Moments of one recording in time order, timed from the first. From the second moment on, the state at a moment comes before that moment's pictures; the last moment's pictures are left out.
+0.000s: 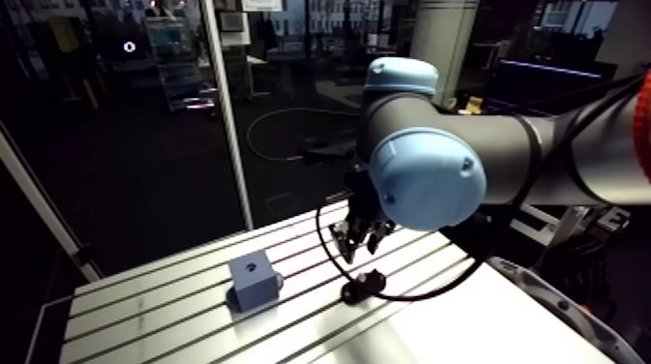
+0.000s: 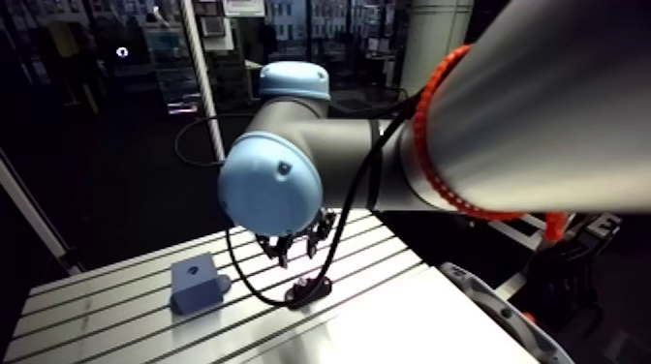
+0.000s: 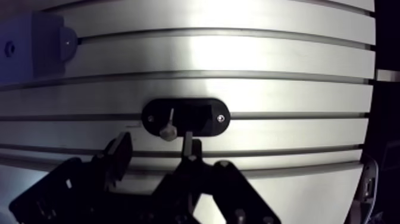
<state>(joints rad) -0.53 -1.48 2.14 -2.32 -1.52 -2.10</state>
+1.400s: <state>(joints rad) -0.56 -1.45 2.22 -2.41 -1.51 -2.11</state>
